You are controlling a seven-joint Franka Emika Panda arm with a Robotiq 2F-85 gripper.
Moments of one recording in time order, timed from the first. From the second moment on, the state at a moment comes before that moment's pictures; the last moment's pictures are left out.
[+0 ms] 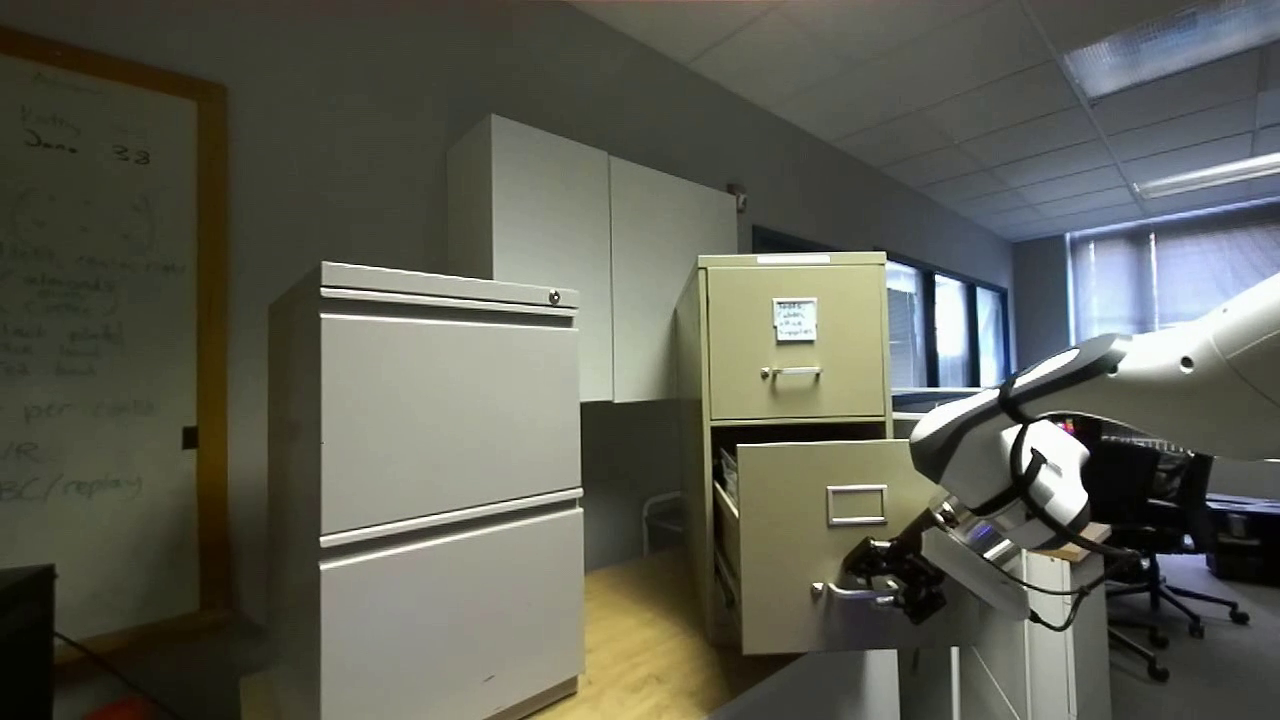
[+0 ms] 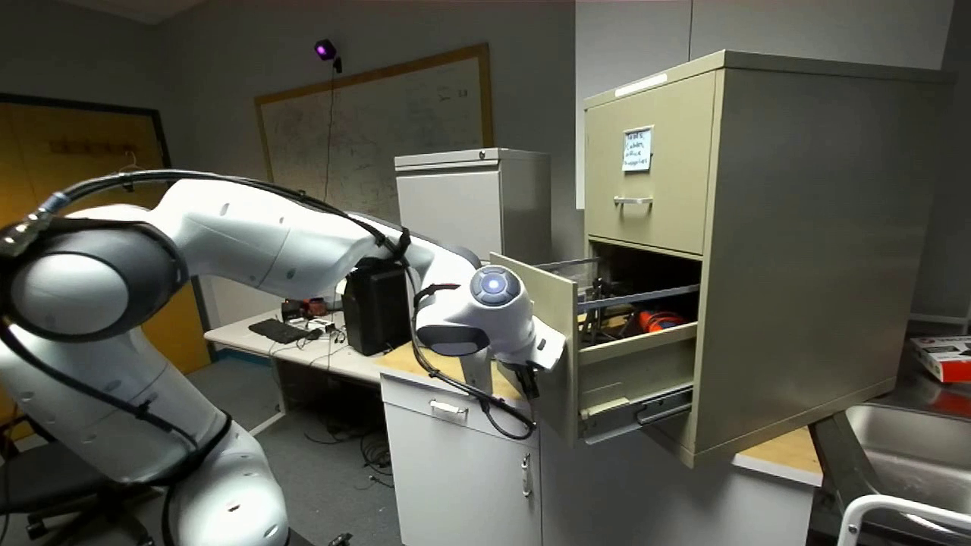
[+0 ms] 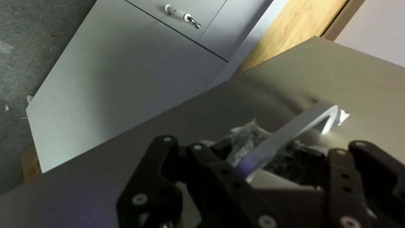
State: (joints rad) arm -0.27 -0.41 -0.24 -2.54 0.77 2.52 -0.26
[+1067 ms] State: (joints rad) arm -0.37 -0.67 0.17 -2.82 1.02 2.90 -0.19
